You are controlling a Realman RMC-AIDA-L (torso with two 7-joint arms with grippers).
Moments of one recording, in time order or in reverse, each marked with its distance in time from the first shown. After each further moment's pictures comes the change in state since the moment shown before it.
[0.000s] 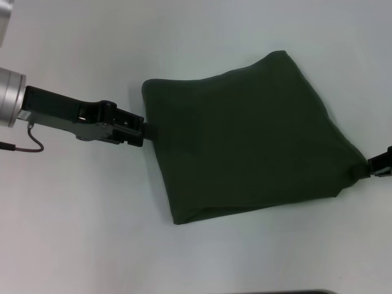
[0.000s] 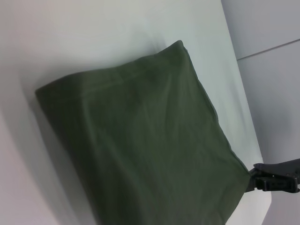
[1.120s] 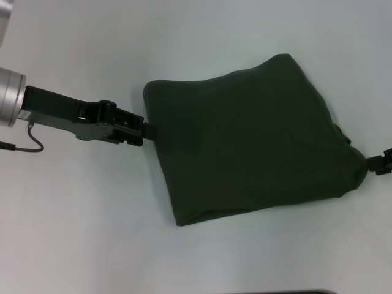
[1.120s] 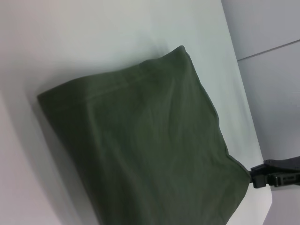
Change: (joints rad) left arm 0.000 0.000 0.000 0.000 0.000 -0.002 0.001; right arm 0.012 -0.061 -0.007 -0.002 -0.007 -0.036 0.068
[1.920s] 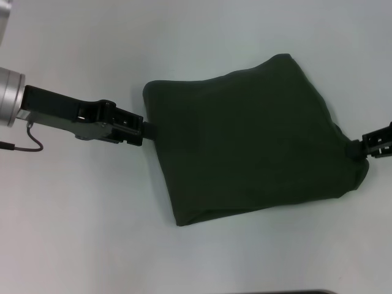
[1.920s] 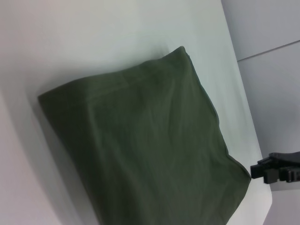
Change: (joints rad) left arm 0.000 0.002 -0.001 0.000 0.000 0.000 0.000; right arm 0.029 0.027 -0.003 0.012 0.081 -0.016 -0.014
